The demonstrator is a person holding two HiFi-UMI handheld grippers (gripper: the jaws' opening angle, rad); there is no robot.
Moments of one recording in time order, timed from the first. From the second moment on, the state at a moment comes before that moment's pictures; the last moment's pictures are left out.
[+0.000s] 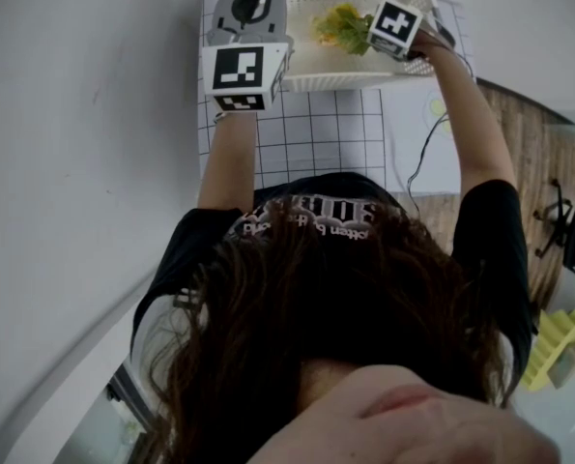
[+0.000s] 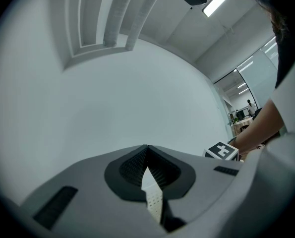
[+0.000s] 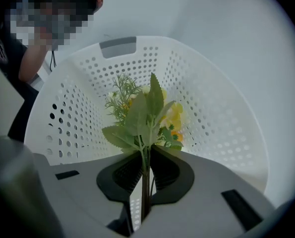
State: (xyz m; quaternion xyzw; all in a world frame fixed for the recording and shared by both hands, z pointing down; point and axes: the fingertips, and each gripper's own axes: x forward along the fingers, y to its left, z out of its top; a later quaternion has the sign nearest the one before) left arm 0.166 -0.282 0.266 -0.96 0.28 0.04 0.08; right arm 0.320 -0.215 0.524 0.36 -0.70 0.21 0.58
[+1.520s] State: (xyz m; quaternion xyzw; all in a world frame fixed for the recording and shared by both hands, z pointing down) left arm 0.090 -0.283 0.247 -0.93 0.36 0.04 0.10; right arm 0.230 -0.269 0.374 0.50 -0.79 0.08 0.36
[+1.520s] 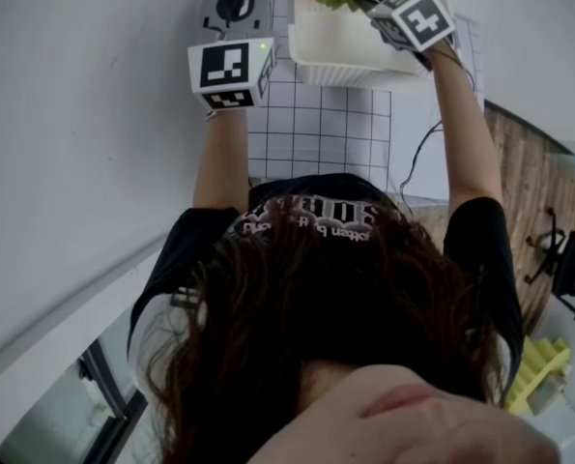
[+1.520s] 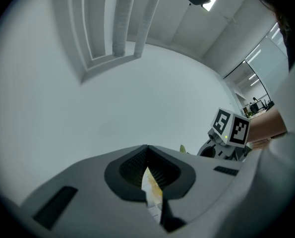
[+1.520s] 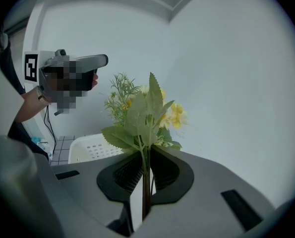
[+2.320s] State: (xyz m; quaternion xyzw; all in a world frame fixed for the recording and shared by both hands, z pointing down) left arm -0.019 -0.292 0.237 -0.88 0.46 0.04 0.10; right arm 0.123 -0.319 0.332 0.45 -0.83 0.04 0.31
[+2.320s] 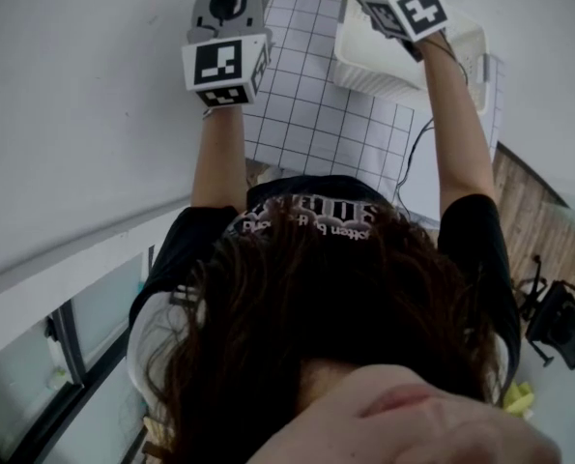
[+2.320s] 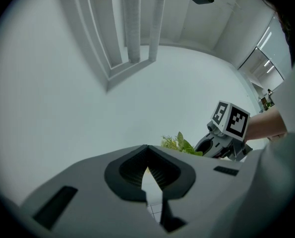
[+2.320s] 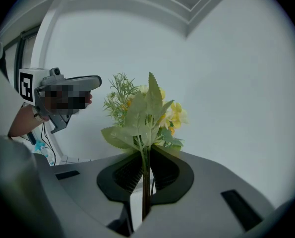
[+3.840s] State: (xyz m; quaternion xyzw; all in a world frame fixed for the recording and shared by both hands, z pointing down) left arm -0.101 -0.305 0.252 -0.84 0.54 0.02 0.08; right arm 0.021 -0.347 0.314 0.44 -0.88 0.02 0.16
